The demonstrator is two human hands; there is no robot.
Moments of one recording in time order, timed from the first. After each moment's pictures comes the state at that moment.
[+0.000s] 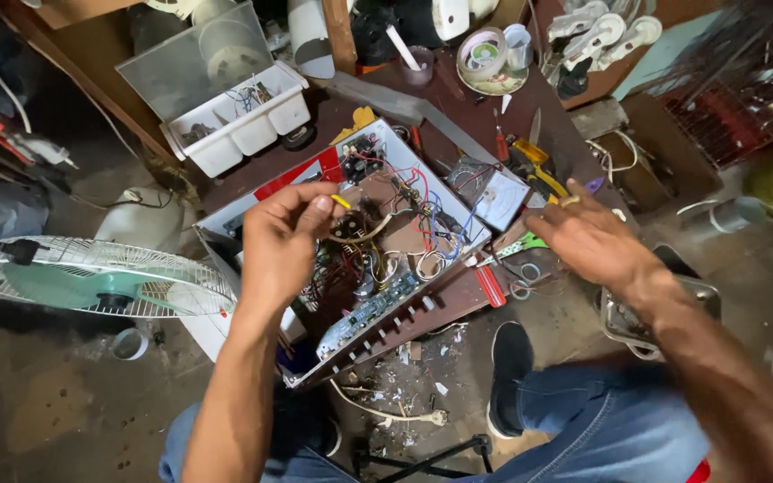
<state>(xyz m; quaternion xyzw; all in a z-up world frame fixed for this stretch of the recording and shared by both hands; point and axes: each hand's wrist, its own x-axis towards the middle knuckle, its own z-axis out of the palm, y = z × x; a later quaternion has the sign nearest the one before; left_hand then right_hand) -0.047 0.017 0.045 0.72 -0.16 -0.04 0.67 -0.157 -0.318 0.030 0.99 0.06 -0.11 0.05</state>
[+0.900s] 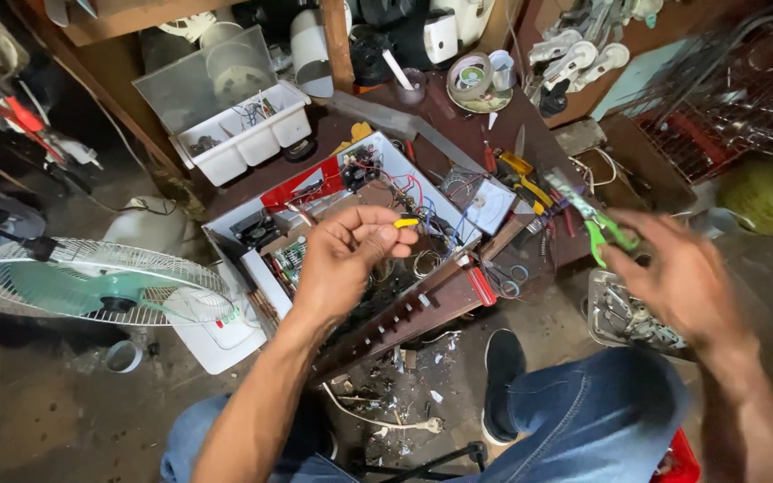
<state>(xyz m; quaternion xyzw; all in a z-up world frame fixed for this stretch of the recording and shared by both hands) -0.089 -0.006 0.053 0.60 -0.19 -0.21 0.74 -0.249 -0.319 0.075 0.96 -0.18 0.07 -0.19</state>
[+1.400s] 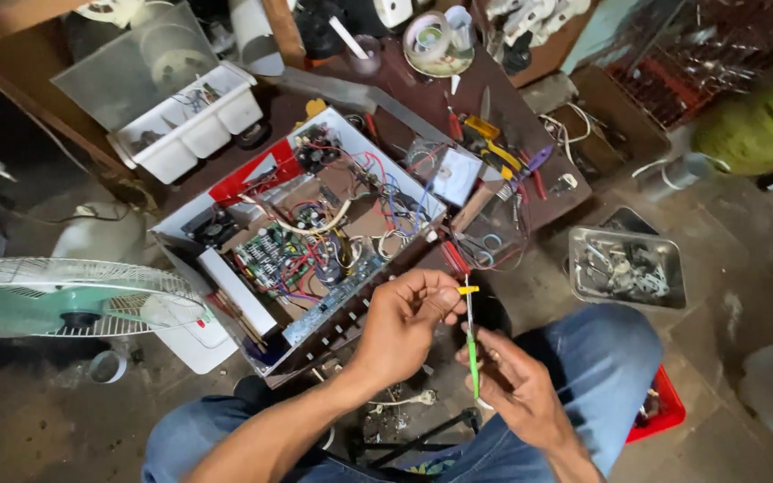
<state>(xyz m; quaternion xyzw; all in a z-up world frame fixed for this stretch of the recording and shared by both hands) -0.179 -0.057 0.019 0.62 -0.26 -0.26 0.69 -0.342 -0.195 -0.081 0.67 -0.13 0.09 -0.72</state>
